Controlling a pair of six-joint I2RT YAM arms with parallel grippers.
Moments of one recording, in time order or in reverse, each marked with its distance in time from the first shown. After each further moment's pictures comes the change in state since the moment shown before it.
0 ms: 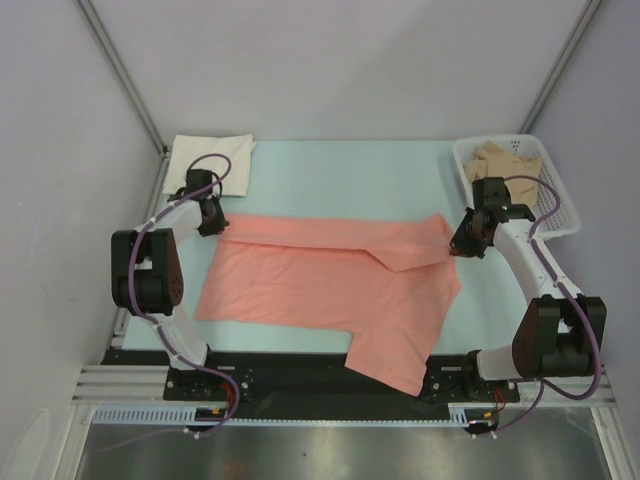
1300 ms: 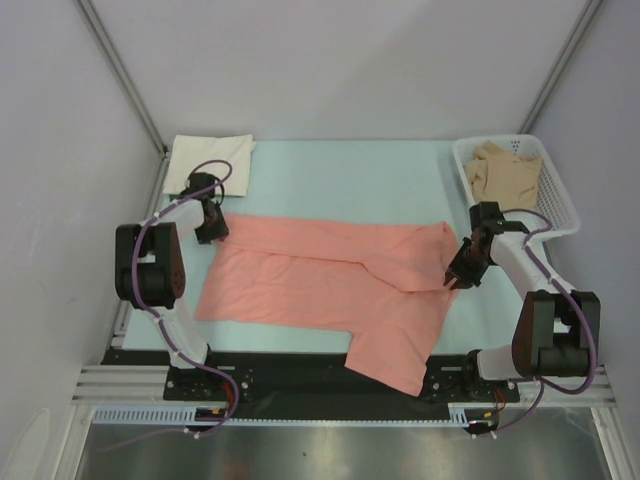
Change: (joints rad) left arm 0.000 0.063 0.008 -0.044 -0.058 -0.002; right arm -0.032 0.011 -0.183 -0.029 -0.087 0.063
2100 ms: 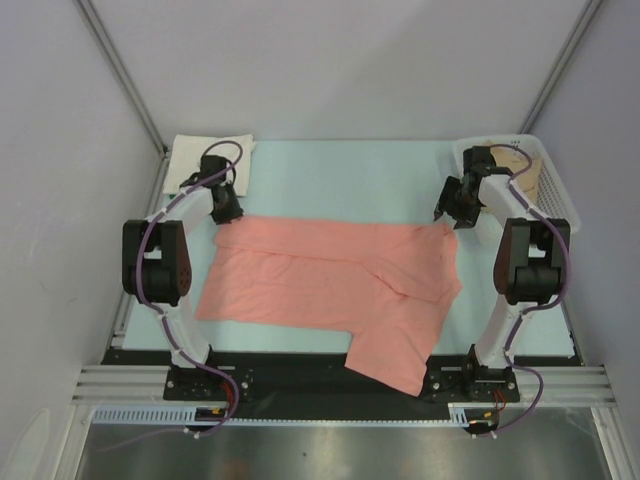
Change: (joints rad) left arm -0.076 0.016 0.162 -0.042 0.099 -0.066; right arm -0.005 0.489 0.555 0.133 0.011 -0.237
